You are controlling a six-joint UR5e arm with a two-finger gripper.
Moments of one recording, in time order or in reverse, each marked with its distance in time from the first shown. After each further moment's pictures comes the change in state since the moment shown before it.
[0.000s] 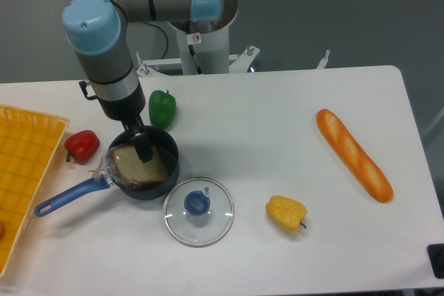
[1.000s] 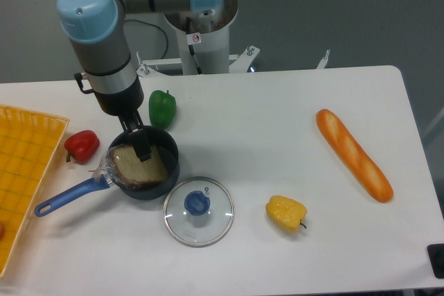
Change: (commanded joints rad) arm 0.000 0.028 0.057 -0.040 0.014 0.104
